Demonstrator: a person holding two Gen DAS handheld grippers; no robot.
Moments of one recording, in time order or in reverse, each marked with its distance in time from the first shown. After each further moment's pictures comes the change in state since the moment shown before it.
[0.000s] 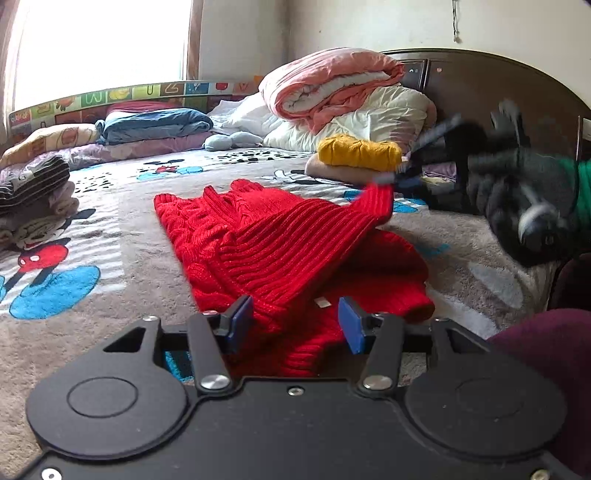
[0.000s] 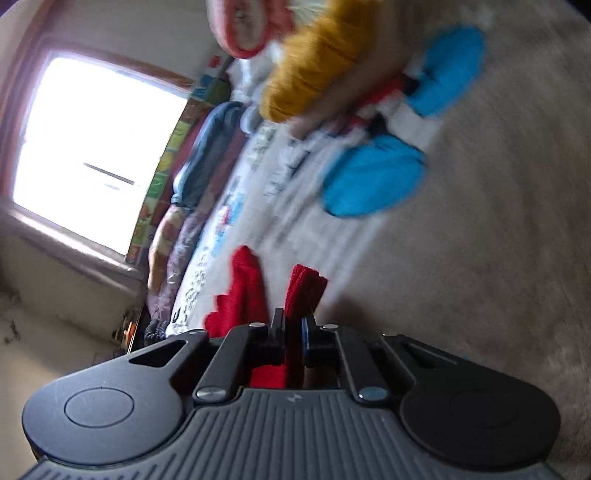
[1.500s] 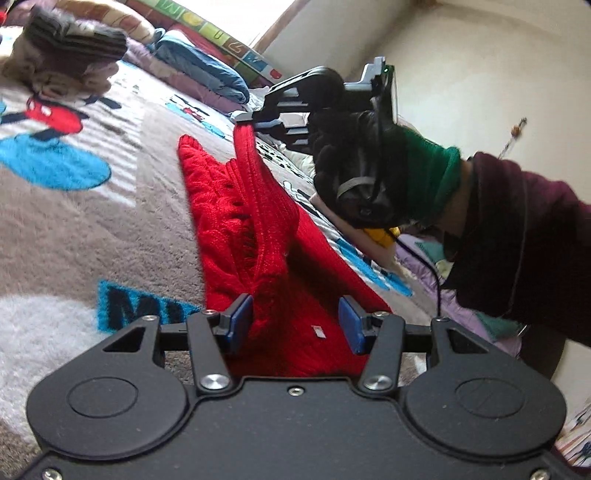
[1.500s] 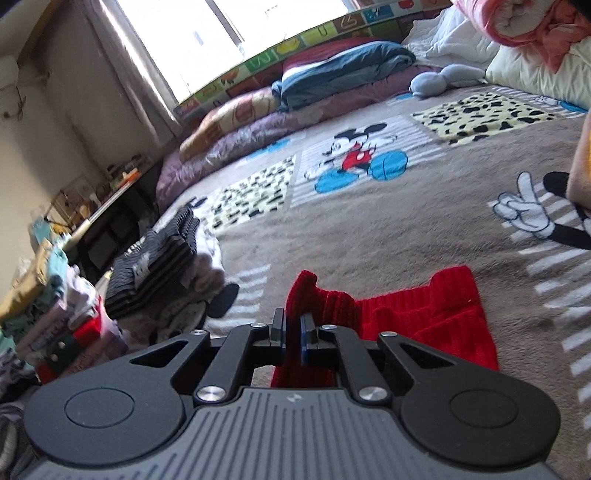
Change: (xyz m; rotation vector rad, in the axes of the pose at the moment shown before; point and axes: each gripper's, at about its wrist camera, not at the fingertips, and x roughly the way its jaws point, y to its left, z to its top) left arm -0.005 0.059 -0.014 -0.589 -0.060 -0.207; right arm 0.205 0.207 -0.045 -0.651 0.237 -0.061
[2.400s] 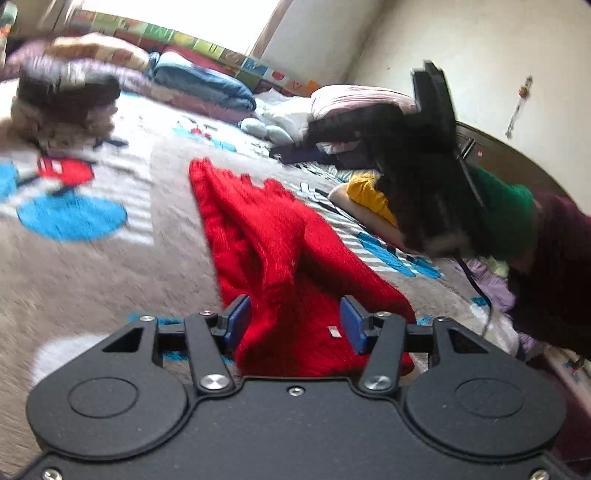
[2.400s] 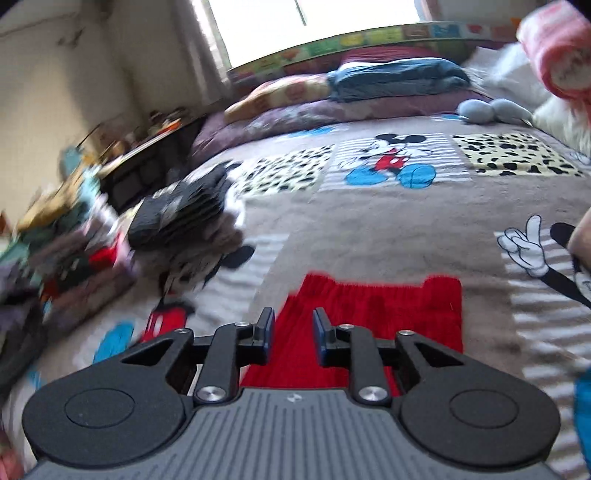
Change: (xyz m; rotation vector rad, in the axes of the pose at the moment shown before) left arm -0.029 -0.045 0.005 0.222 0.004 0.147; right arm -0.063 0.001 -0.026 -0.290 0.067 0.074
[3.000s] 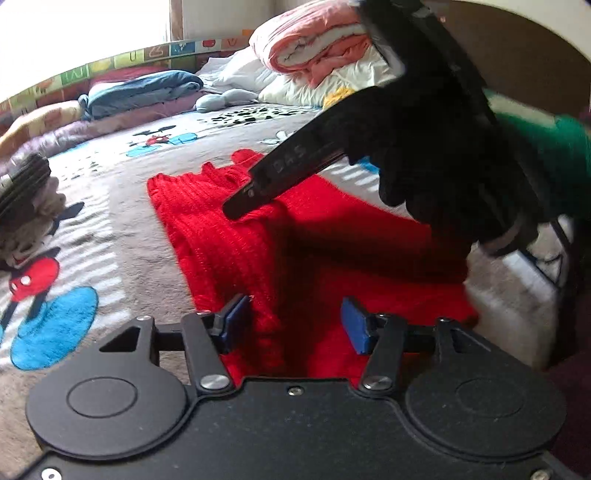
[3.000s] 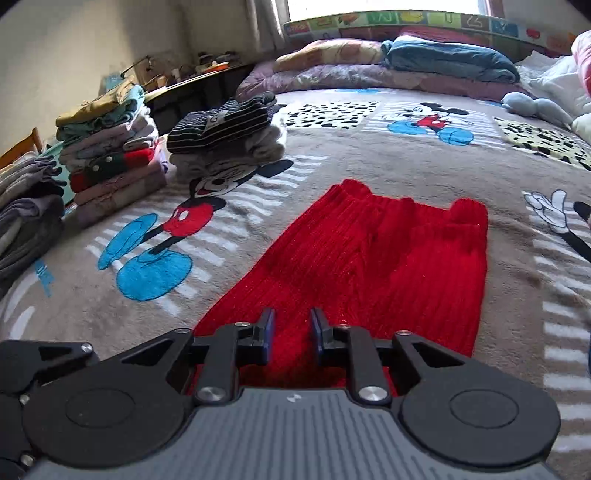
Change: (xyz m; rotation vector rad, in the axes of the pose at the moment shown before) left arm 0.071 -0.023 0.017 0.419 0.222 0.080; right arm -0.002 0.009 -0.063 -0.137 0.080 0.055
